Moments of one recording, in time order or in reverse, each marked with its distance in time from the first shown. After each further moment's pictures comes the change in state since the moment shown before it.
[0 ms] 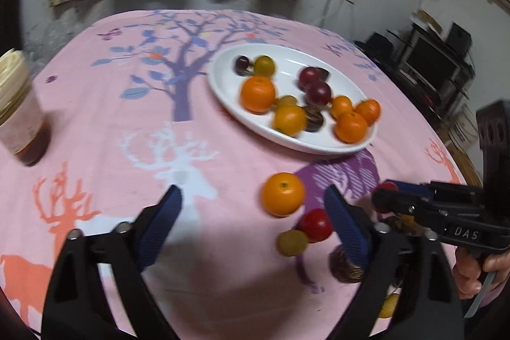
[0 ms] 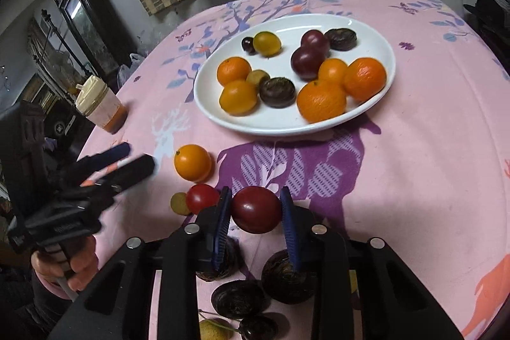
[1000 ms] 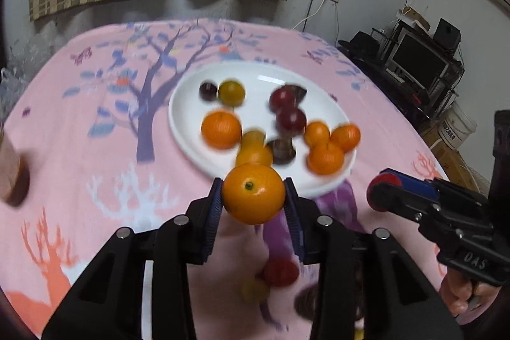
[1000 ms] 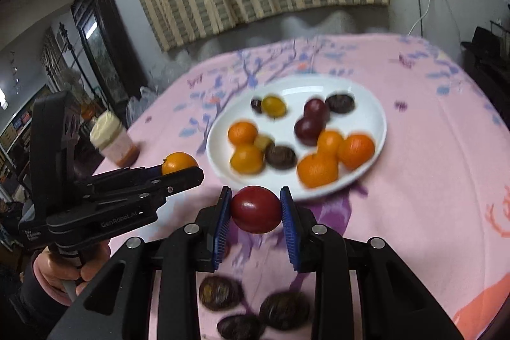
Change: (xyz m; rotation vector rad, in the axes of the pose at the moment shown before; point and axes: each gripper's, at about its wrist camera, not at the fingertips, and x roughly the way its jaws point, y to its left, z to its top) left arm 0.014 -0.026 0.055 0.035 -0.025 -0.028; right arm -0.036 0.001 0.024 -0.045 -0.233 0.011
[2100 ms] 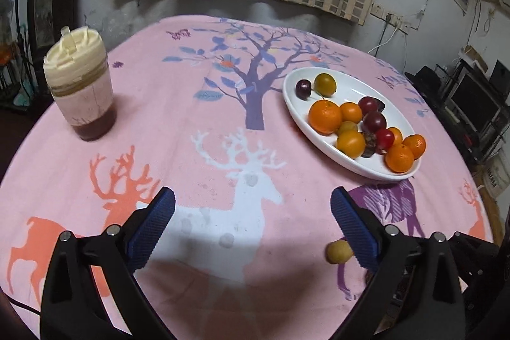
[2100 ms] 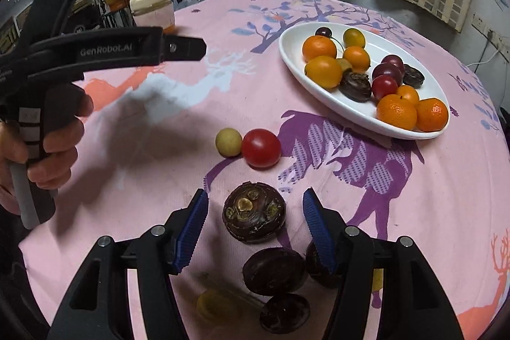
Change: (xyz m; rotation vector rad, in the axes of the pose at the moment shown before) left arm -0.048 0.052 -0.064 -0.200 -0.072 0.265; right arm 0.039 0.063 -0.071 -0.422 0.291 -0.018
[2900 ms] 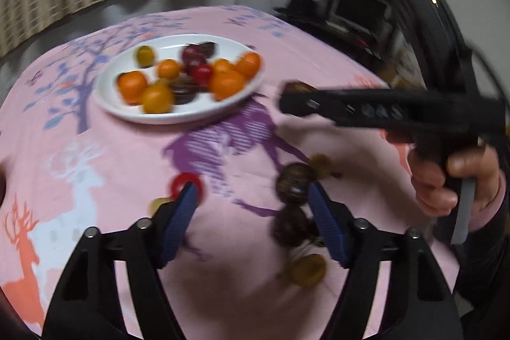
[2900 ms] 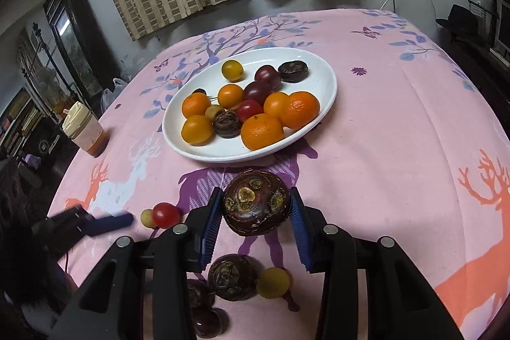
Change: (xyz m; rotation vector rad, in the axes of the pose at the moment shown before) left arm -0.016 -0.124 -0.053 0.494 0.127 -0.402; right arm -0.045 -0.106 -0.013 0.484 -0.162 -0.046
